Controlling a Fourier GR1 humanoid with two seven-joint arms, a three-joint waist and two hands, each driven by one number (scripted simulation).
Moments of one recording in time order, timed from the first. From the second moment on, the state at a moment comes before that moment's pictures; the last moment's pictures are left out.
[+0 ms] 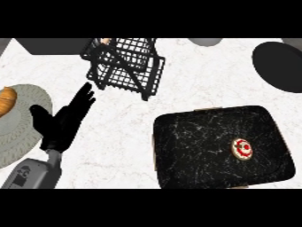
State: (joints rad) left arm -0.18 0.32 -0.26 -1.47 0.34 0.15 0.15; right arm 0.75 -0.26 0.03 -1.95 0.21 -0.67 -0.46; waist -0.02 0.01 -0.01
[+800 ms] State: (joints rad) left arm -0.25 0.30 -0.28 -1.47 0.34 0.12 0.19; right arm 0.97 -0.06 0.28 -2.29 0.99 -0.57 0.26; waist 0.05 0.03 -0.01
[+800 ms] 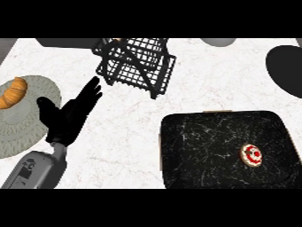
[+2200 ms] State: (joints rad) left arm -0.19 0.25 -0.18 -1.47 0.27 0.07 0.20; right arm 0.34 0.00 0.44 -1.97 1.47 -0.23 1.02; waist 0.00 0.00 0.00
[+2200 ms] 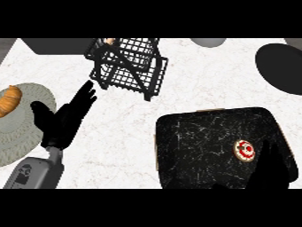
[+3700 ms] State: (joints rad) left arm -0.18 0.15 -0.09 -1.49 0.17 -0.01 0.25; right arm 0.20 -0.03 0.18 -1.65 1.17 -0.48 0.80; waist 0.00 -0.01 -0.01
